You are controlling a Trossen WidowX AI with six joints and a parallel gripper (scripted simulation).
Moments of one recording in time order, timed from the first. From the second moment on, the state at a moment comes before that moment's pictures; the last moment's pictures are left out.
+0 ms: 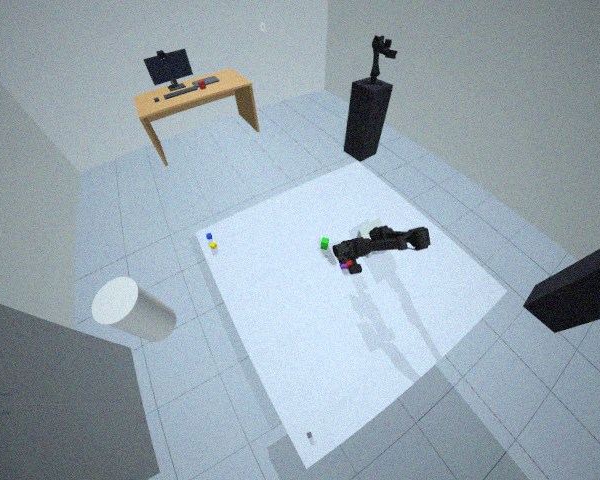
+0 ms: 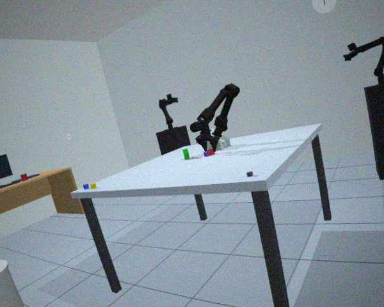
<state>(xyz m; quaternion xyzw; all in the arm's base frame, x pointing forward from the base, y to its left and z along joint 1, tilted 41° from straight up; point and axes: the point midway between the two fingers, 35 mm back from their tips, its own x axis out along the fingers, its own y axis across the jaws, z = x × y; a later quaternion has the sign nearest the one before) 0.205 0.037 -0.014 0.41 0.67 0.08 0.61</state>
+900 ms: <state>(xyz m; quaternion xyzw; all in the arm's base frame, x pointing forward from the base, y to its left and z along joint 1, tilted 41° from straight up) 0.203 0.044 -0.021 0.41 0.68 0.08 0.61</state>
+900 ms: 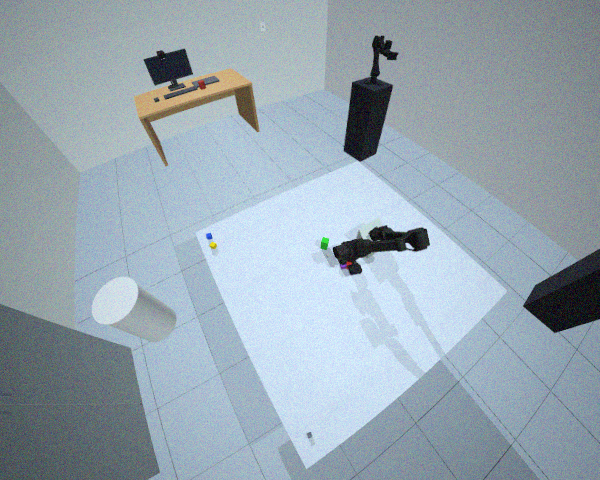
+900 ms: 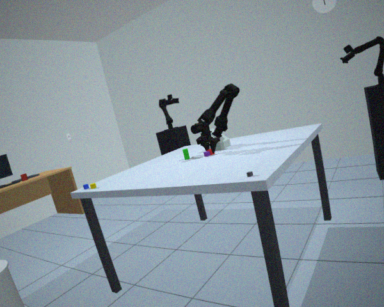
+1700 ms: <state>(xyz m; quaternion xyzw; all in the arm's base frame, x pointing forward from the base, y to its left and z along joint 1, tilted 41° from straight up) 0.199 0.012 0.015 0.41 0.68 0.08 0.60</state>
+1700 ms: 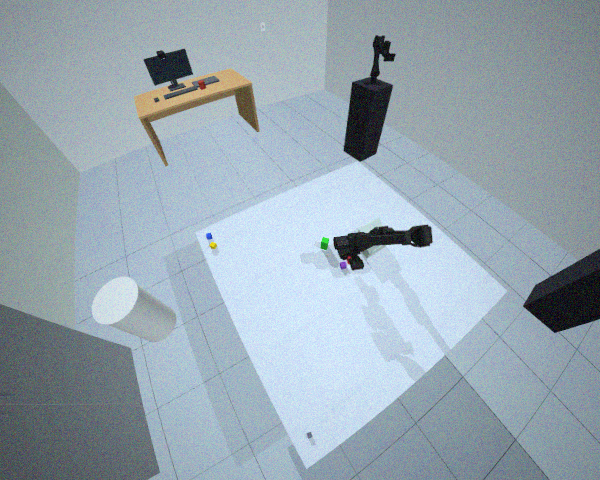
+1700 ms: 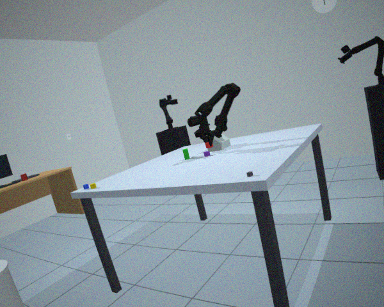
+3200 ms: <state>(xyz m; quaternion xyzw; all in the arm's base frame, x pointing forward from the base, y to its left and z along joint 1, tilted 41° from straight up) 0.221 -0.111 0.016 0.41 0.68 0.07 0.61</state>
